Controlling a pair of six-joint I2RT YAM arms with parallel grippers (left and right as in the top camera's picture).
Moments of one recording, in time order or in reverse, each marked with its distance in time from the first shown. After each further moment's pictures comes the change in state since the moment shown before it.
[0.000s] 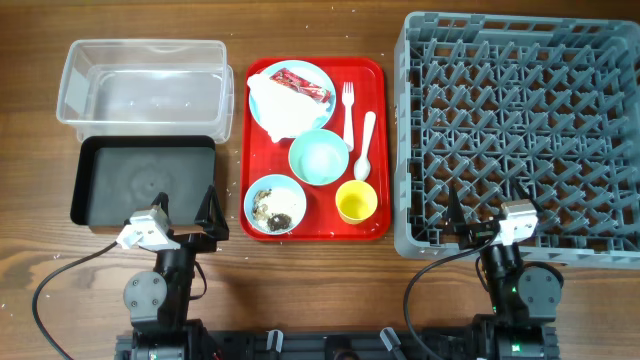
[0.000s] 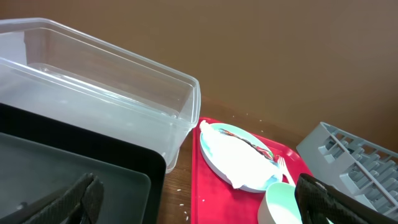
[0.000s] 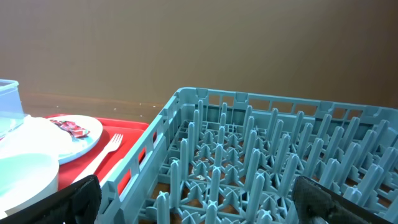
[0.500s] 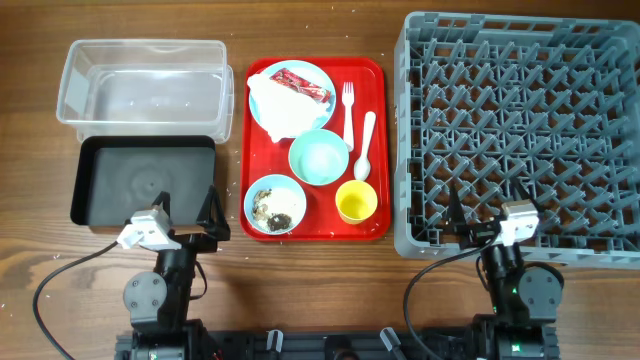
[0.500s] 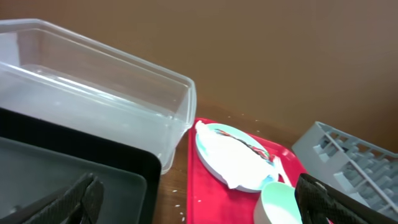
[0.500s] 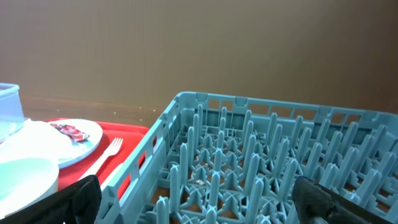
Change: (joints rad) left arm 0.000 0.000 0.000 0.016 0.023 0.000; right arm 0.000 0.000 0.000 0.018 0.000 -0.001
